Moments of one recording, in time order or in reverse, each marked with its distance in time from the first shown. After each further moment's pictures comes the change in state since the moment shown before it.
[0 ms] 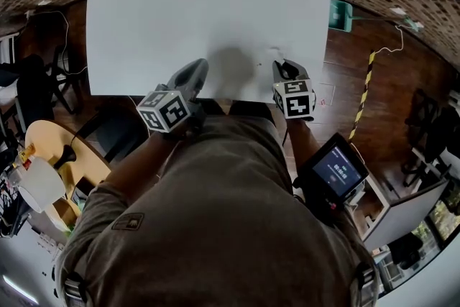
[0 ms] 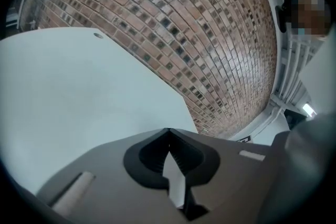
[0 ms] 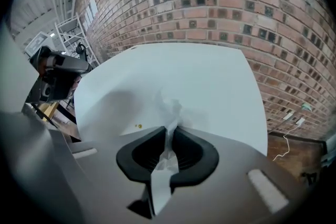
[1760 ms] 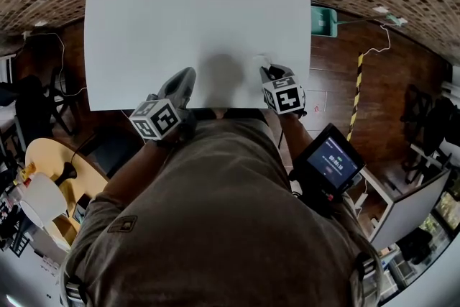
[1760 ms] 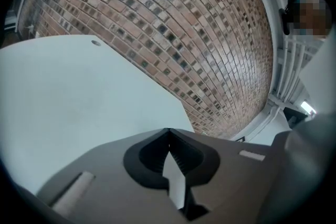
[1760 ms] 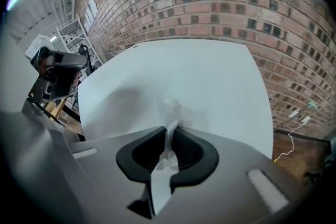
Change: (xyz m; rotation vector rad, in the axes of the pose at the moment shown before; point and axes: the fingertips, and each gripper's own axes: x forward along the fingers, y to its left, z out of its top) left arm -0.014 0.002 0.018 0.030 -0.041 -0.017; right arm 0.008 0.006 0.000 0.003 0.038 0.044
